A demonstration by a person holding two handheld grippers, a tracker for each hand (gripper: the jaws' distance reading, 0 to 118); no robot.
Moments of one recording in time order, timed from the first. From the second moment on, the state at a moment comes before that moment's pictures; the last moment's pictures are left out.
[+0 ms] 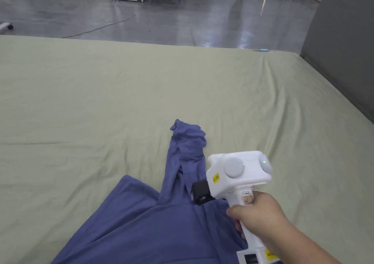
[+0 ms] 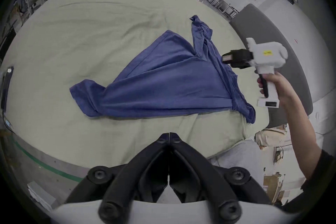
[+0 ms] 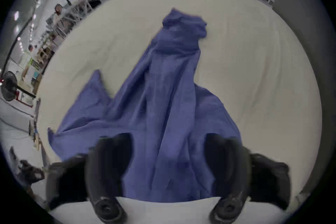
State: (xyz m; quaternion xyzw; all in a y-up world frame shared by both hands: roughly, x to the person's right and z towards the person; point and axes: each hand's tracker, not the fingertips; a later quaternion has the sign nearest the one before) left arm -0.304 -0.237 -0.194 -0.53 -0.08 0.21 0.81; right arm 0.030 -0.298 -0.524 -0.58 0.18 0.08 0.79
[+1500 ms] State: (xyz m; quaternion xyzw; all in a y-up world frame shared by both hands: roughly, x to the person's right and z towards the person) left arm -0.337 -0.224 -0.151 -0.53 0.00 0.25 0.81; right arm 0.264 -0.196 -0.288 -0.53 0.04 0.02 0.85
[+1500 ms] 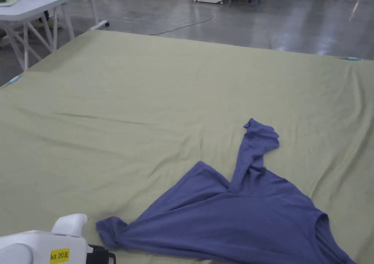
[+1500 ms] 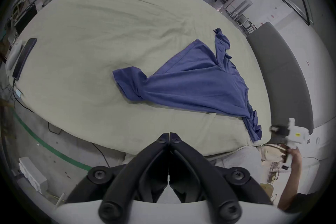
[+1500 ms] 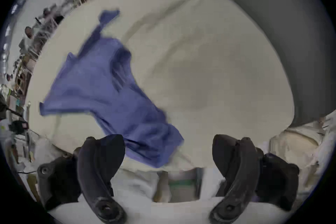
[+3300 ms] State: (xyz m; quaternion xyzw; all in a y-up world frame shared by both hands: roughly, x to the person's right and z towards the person) left arm -0.356 -0.236 -0.226 -0.48 0.08 0.21 0.85; right arm 0.070 -0.249 -0.489 -0.52 0.23 0.14 0.81
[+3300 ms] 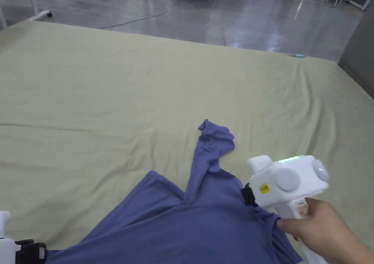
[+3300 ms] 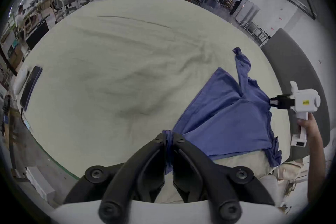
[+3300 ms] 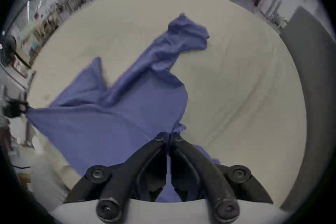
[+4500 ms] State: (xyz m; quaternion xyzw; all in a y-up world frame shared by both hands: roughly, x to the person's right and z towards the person) left arm -0.337 0.237 -0.466 -0.16 -0.01 0.09 0.98; right arm 0.153 0.331 -0.472 -0.07 0.06 0.16 0.98
